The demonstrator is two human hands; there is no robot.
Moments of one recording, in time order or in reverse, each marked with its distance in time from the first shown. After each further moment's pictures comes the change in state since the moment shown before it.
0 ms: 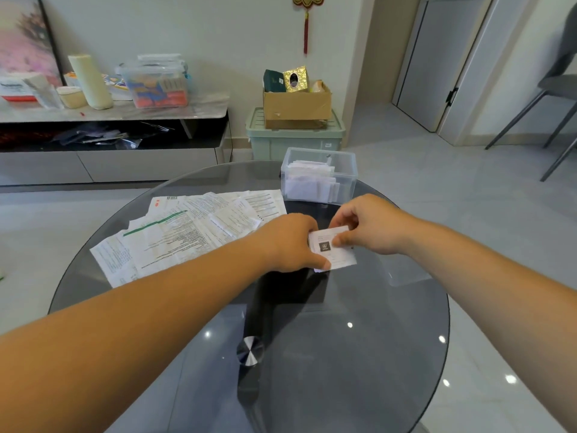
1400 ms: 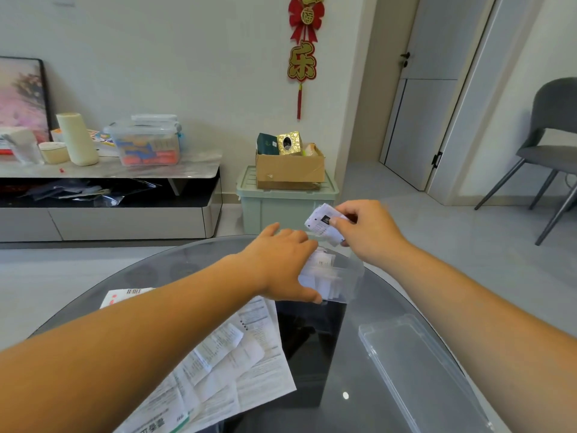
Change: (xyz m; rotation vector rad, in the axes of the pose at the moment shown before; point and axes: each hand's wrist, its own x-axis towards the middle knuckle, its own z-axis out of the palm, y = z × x) left_hand 0.124 -0.039 -0.074 0.604 0.127 0.242; right_hand 0.143 0.010 -0.064 0.194 0.501 -0.069
